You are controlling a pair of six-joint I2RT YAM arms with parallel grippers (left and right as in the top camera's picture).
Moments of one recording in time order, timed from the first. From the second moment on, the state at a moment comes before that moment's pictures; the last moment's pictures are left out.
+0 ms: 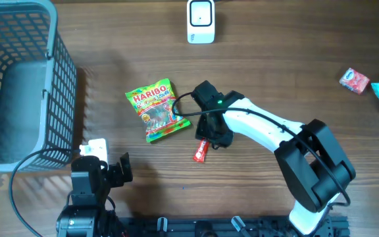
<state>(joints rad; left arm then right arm) 0.01 0.36 0.25 -0.71 -0.06 -0.11 0.65 1.90 1.16 -0.76 -0.13 0.94</state>
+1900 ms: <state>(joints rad) 0.01 0.36 0.25 -0.71 -0.06 -0.11 0.33 1.92 1.22 0.16 -1.56 1.91</state>
